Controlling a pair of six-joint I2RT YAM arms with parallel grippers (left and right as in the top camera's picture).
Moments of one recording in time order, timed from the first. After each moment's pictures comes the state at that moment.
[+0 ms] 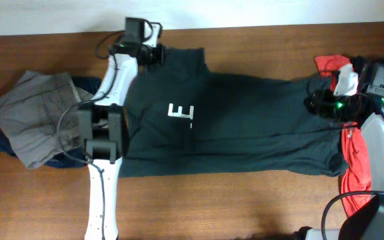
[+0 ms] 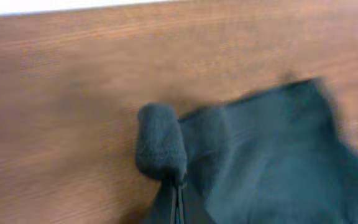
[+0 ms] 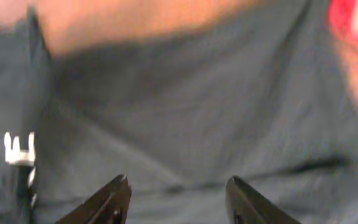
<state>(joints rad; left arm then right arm) -0.14 2.63 2.36 -0.63 0.28 -0.02 -0.35 1.54 1.23 -0.73 -0.39 0.04</state>
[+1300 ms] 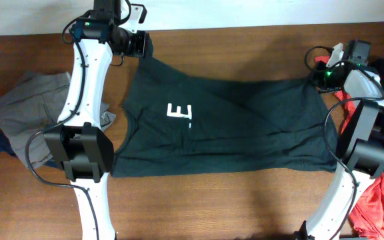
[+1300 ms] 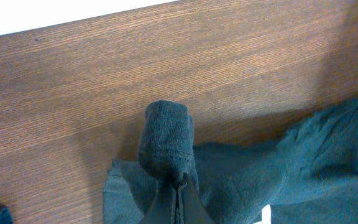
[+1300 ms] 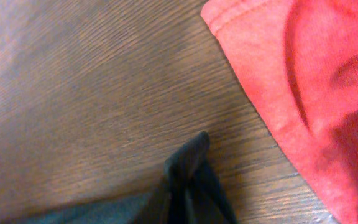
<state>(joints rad) -0.11 2.31 2.37 -1.06 0.28 0.09 -0.36 2.31 1.73 -0.48 -0.36 0.17</state>
